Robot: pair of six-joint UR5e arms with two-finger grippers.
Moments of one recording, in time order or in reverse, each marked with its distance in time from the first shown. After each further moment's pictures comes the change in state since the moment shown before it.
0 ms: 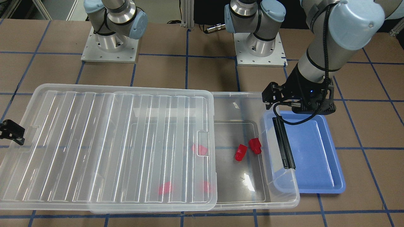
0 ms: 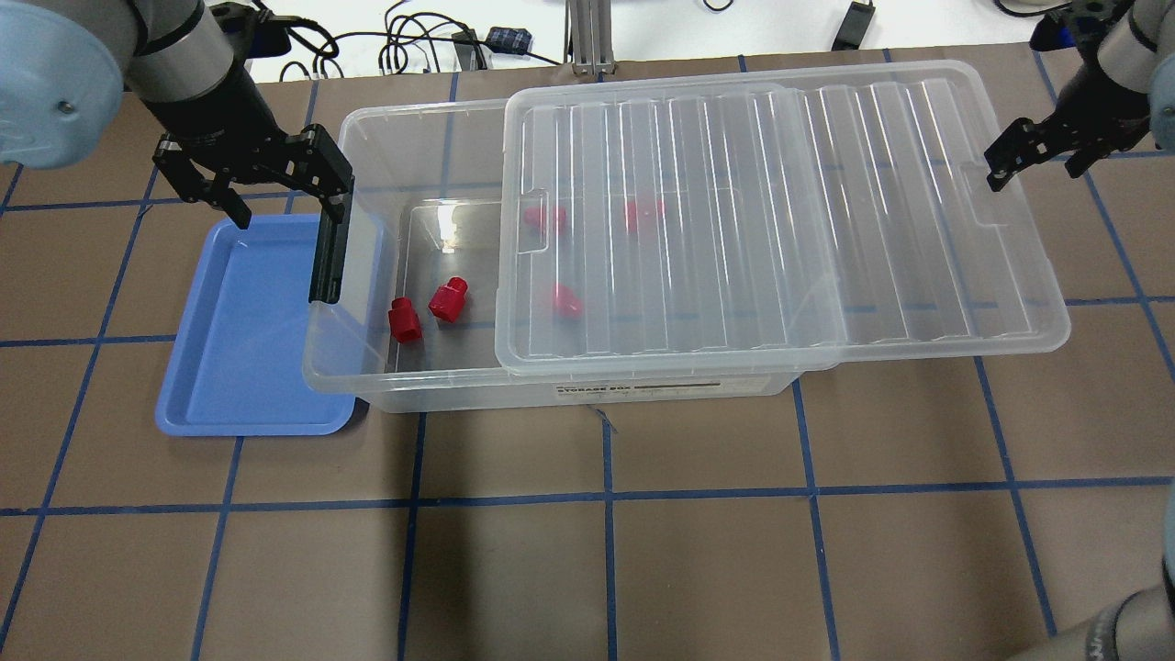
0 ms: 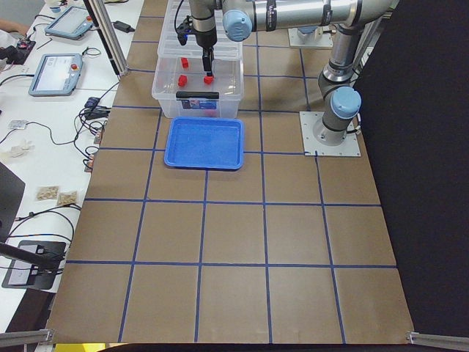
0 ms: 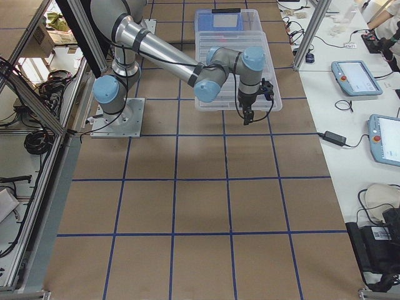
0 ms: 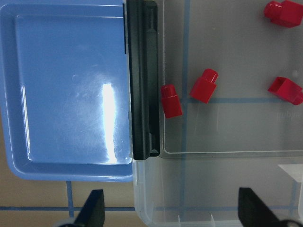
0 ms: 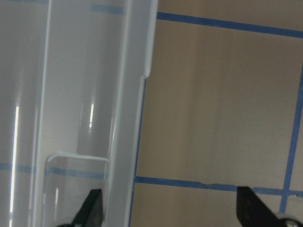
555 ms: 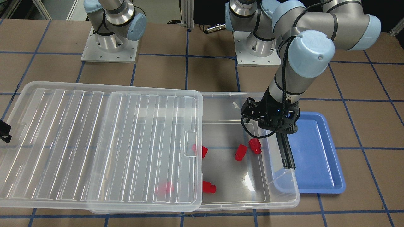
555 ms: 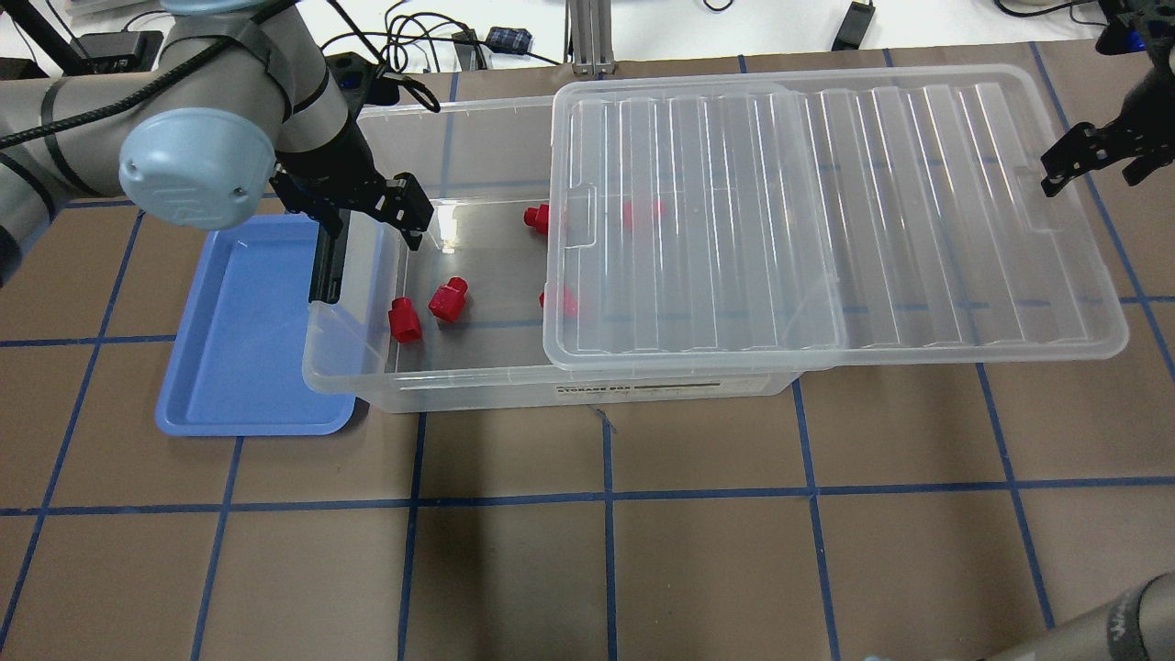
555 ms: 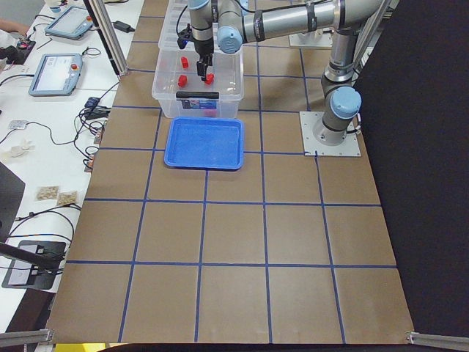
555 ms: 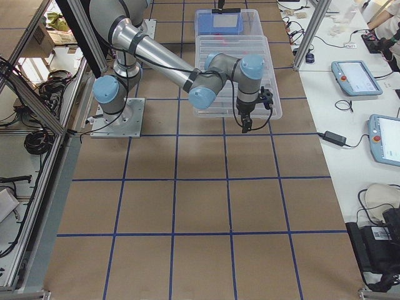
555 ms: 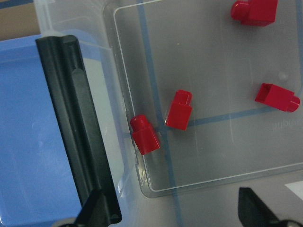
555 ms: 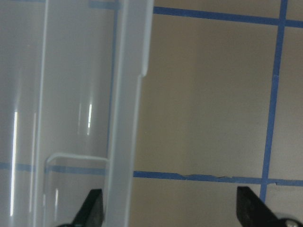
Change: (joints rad) left arm -0.063 -0.066 -0.090 0.178 -0.003 0.134; right arm -0.046 -0.002 -0.004 0.000 -0.003 -0.016
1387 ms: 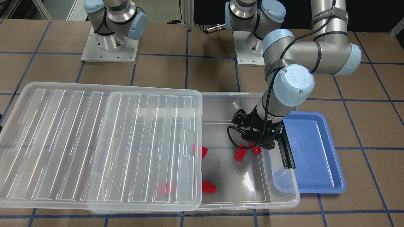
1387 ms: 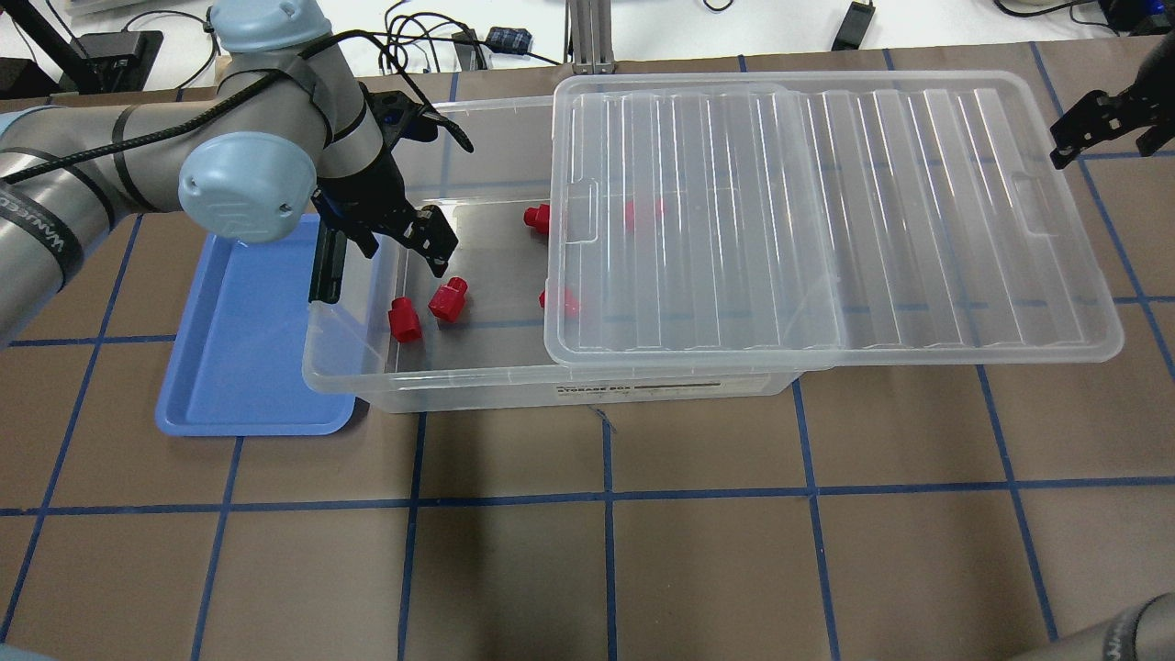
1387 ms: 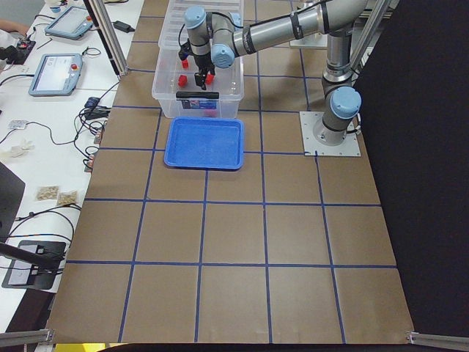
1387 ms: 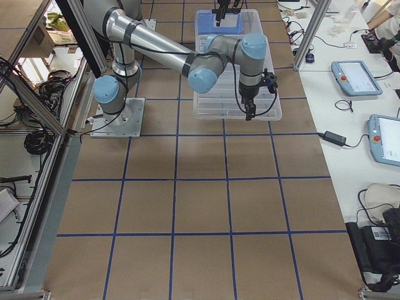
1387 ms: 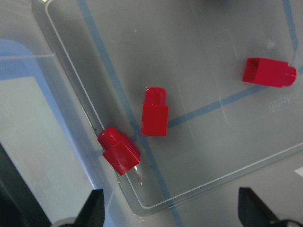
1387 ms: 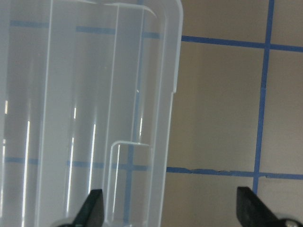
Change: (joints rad) left arm -0.010 -0.095 -0.054 0.094 -0.042 0.135; right arm 0.045 -0.083 -0.103 0.159 0.010 0.049
